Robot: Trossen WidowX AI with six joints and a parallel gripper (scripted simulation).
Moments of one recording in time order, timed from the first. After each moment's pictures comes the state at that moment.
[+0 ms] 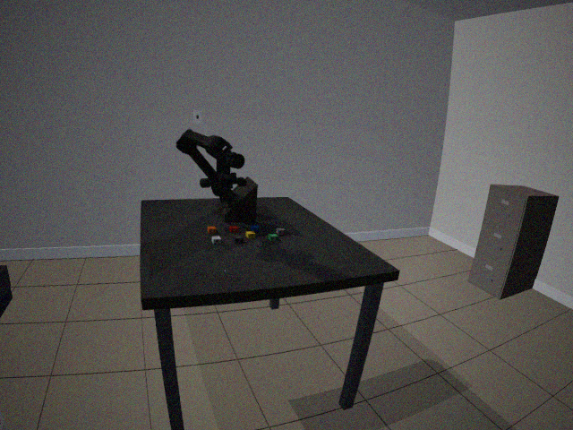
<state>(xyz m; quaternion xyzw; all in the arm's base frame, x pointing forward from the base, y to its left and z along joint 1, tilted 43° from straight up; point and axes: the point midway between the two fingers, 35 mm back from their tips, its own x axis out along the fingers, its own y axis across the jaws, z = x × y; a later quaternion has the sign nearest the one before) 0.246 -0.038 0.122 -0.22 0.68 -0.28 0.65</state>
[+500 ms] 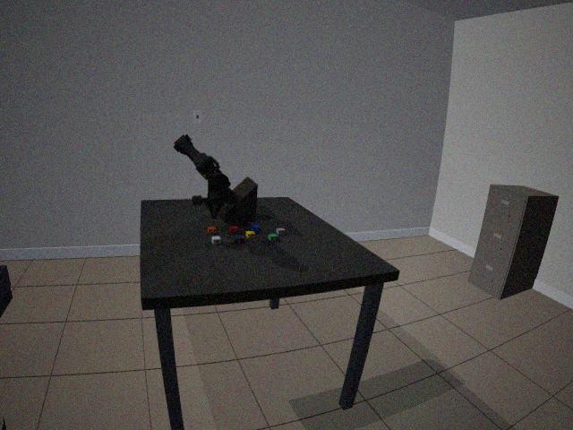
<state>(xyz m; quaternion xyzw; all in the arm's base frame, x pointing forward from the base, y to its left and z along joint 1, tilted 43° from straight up) 0.212 -0.111 0.085 -0.23 0.68 -0.28 0.64</state>
